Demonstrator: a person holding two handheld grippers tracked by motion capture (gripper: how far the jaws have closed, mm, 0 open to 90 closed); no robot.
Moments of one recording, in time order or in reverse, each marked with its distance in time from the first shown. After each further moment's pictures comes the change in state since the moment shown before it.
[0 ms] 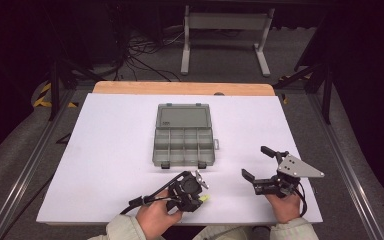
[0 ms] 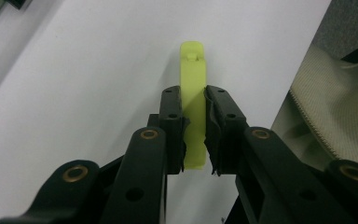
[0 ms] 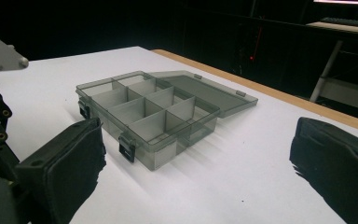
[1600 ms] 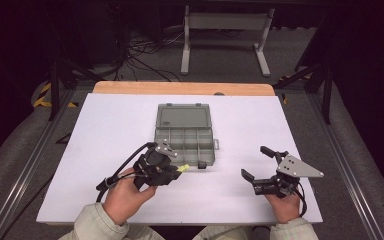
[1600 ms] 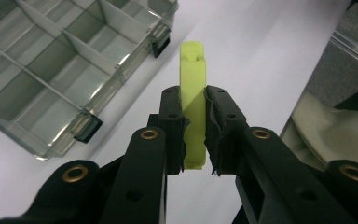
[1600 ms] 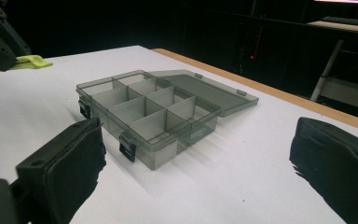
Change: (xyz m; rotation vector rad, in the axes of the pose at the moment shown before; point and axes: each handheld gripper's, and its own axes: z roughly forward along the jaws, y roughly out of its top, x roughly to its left) left arm 0.048 -0.017 -0.097 -0.194 0.065 -0.107; right arm 0.000 0.000 0.001 0.003 0.002 -0.003
